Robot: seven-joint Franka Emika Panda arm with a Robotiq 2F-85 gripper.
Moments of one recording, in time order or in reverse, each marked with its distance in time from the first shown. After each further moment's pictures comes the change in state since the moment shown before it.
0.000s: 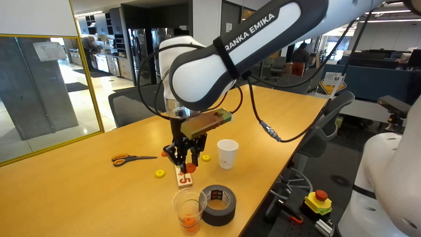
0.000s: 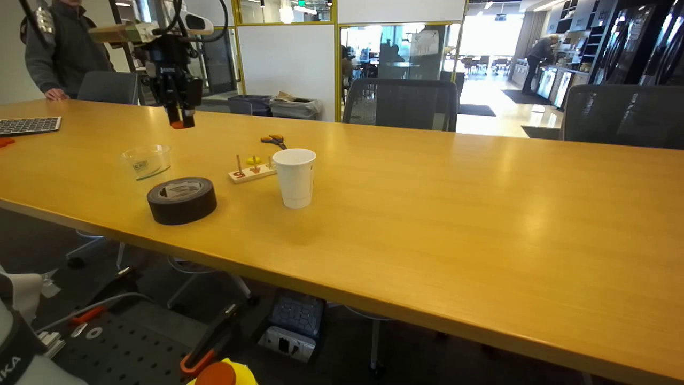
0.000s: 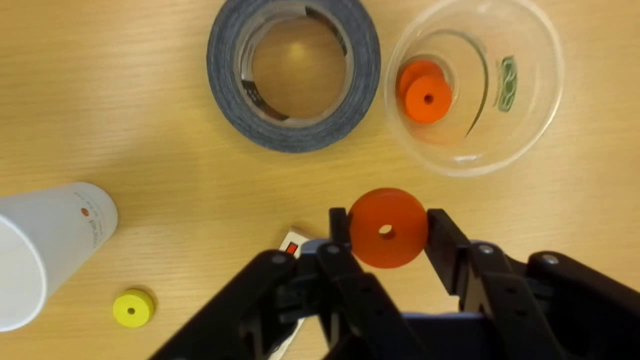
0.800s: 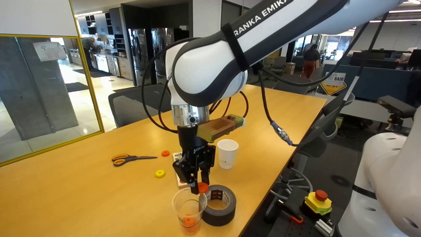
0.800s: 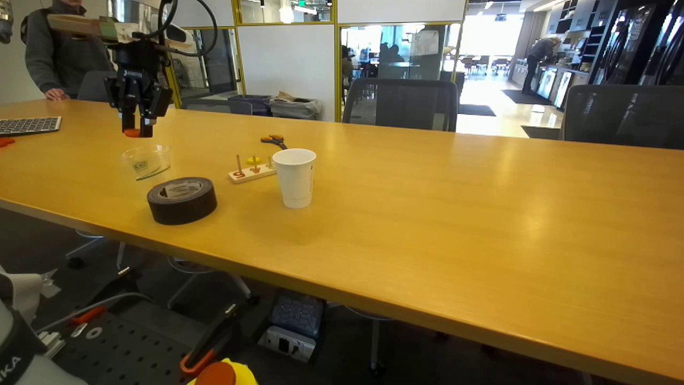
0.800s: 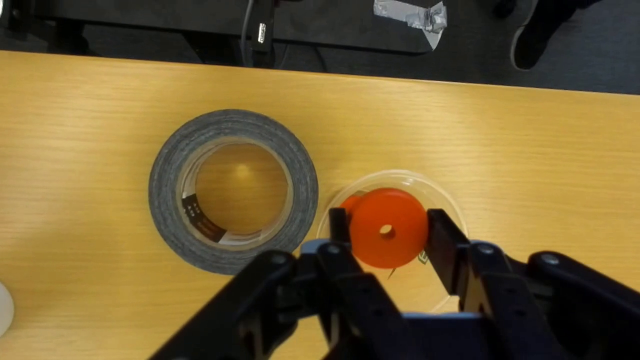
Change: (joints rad) arm 0.009 -0.066 0.029 -0.070 0.203 -0.131 -0.222
